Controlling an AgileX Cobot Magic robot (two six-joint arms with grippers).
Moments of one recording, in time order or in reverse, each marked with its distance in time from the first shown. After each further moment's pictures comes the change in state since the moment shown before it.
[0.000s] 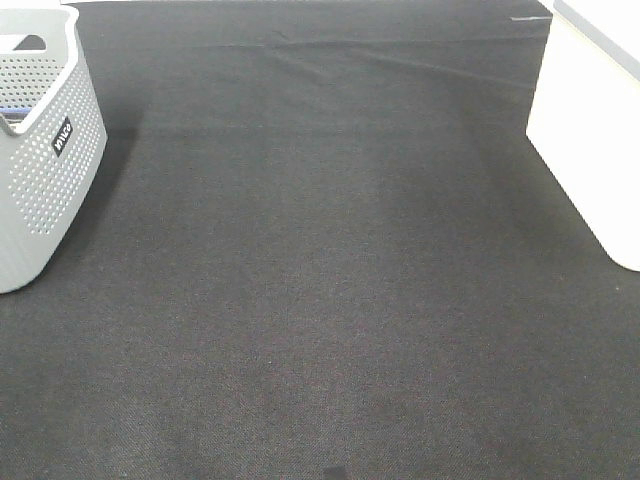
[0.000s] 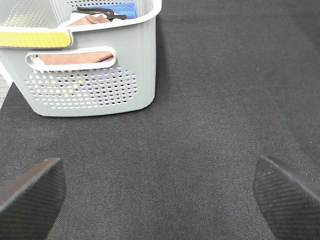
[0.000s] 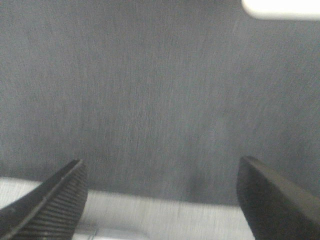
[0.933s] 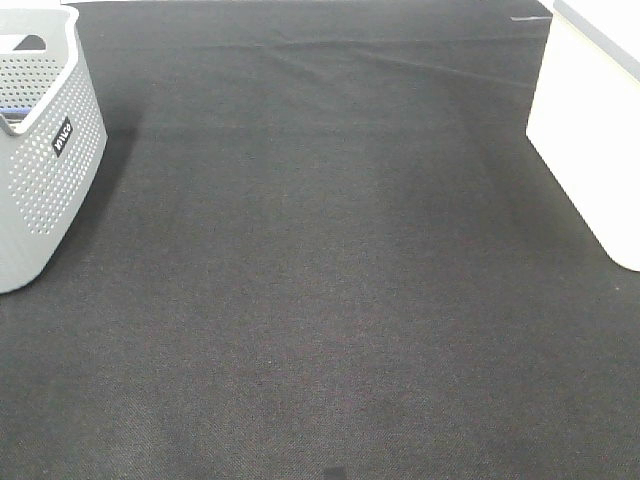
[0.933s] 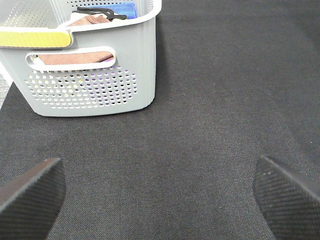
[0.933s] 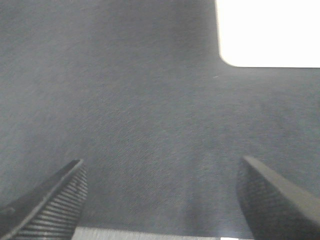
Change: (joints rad) left arm 0.000 0.000 0.000 0.000 0.000 0.000; right arm -0.044 -0.174 0.000 0.004 0.000 0.000
